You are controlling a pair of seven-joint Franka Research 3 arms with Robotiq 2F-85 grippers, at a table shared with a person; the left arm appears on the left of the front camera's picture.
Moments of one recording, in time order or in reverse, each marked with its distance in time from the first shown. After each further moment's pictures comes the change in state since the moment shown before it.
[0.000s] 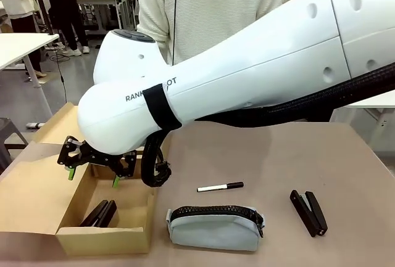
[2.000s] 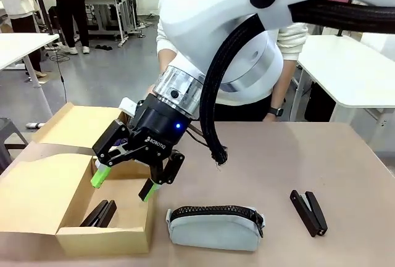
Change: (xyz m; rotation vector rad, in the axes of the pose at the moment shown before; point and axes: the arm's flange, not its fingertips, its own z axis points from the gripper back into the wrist) left arm 0.000 0.000 0.000 0.000 0.000 -0.001; right arm -0.049 -0.092 0.105 0.329 0.445 0.286
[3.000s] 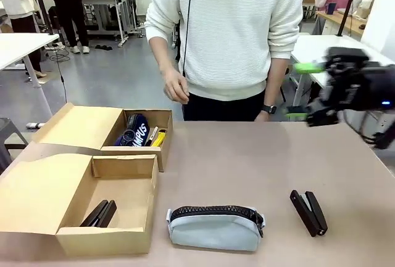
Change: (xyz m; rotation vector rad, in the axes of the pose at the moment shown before) left arm 0.000 0.001 0.000 0.001 -0.001 -0.001; right arm -0.181 -0.263 0.241 0.797 -0.687 0.045
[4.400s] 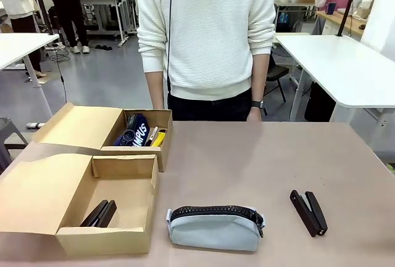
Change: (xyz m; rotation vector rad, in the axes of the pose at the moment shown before) left arm 0.000 0.000 0.000 0.000 0.000 -0.001; right arm -0.064 -0.069 0.165 -0.057 -0.042 -0.283
